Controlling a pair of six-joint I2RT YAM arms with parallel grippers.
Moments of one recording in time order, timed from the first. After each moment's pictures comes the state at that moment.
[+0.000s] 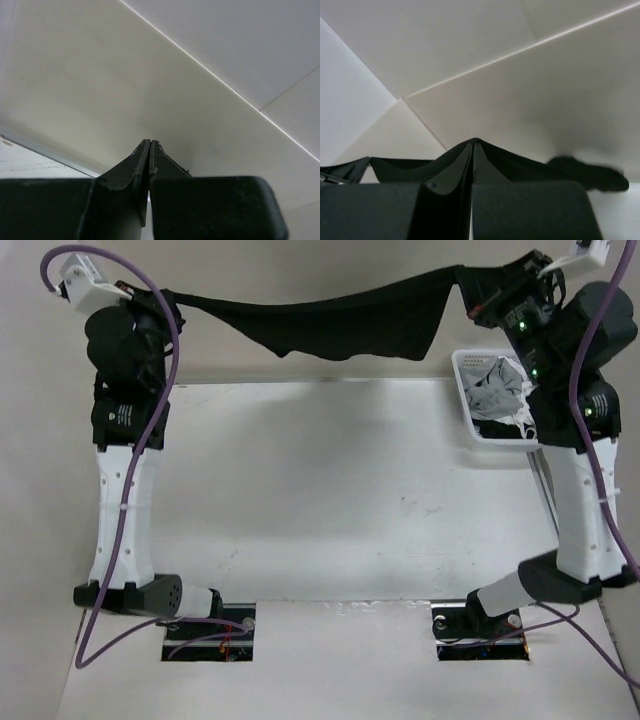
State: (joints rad) left arm -0.08 1.43 1.97 -0.34 -0.24 -0.63; right arm 0.32 1.56 2.35 -0.49 -0.01 0.54
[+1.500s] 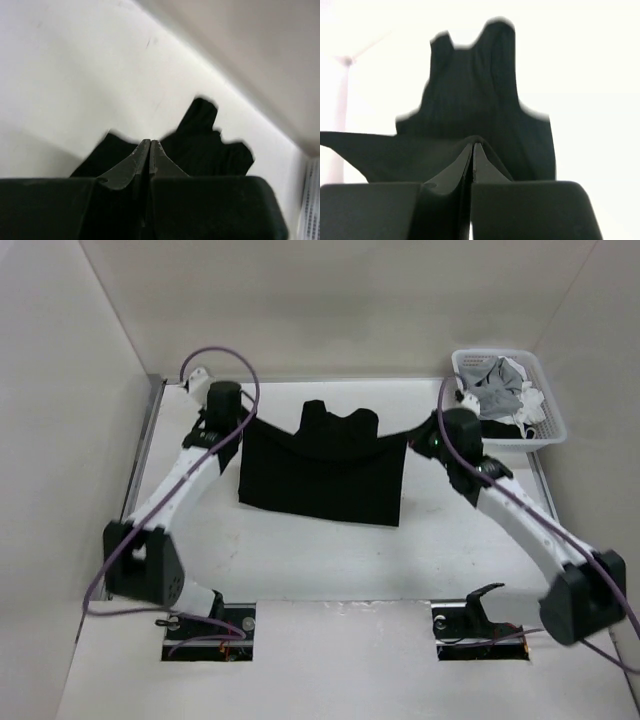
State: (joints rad) left arm -0.26 1.36 1.11 -0.21 -0.43 -0.79; right arm 0.42 1.16 0.92 -0.16 0.18 0.72
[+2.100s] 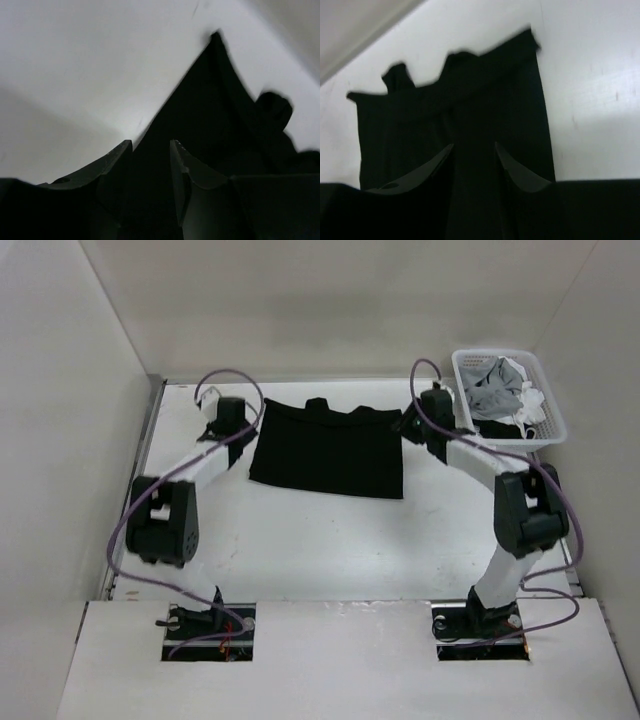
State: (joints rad) left arm -0.17 1.80 1.25 -0.08 -0.32 -0.75; right arm 0.24 1.83 1.29 -0.01 0.02 0.71
